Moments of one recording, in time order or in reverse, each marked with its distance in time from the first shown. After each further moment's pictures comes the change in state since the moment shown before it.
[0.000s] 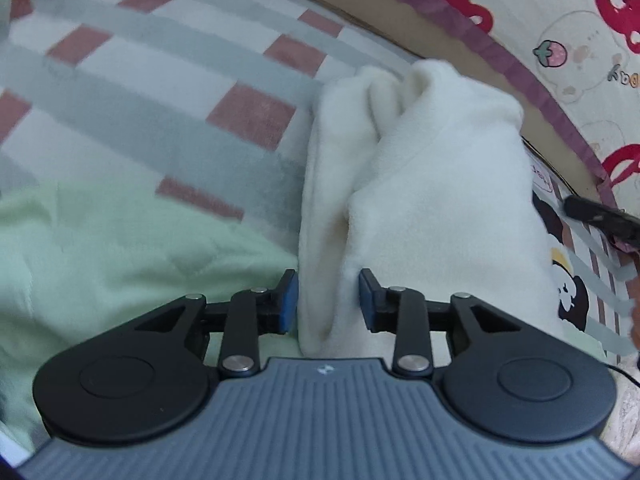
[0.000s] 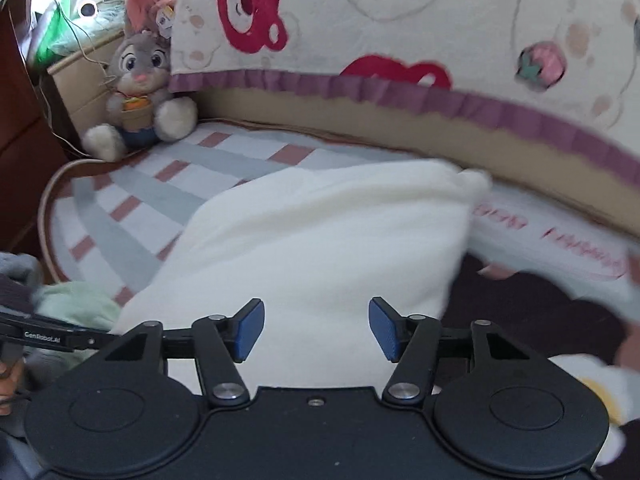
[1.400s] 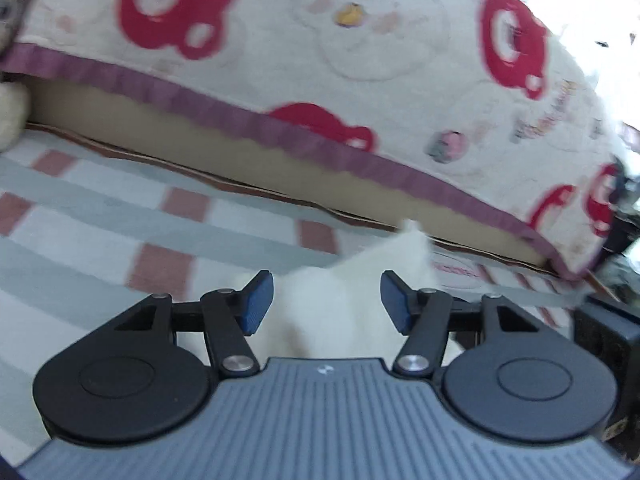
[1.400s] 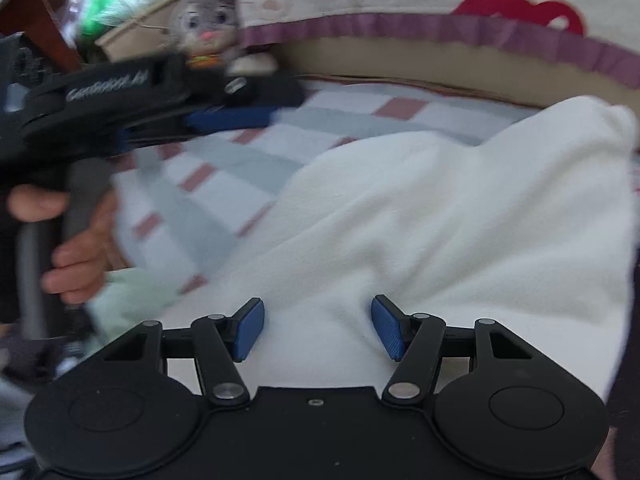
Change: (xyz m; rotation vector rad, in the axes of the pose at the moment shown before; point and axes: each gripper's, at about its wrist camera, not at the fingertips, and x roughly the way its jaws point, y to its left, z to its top) left arm 0.028 -0.071 0.112 0.308 -0.287 -0.269; right arm 0.076 0.054 0.002 -0.012 0.109 0.287
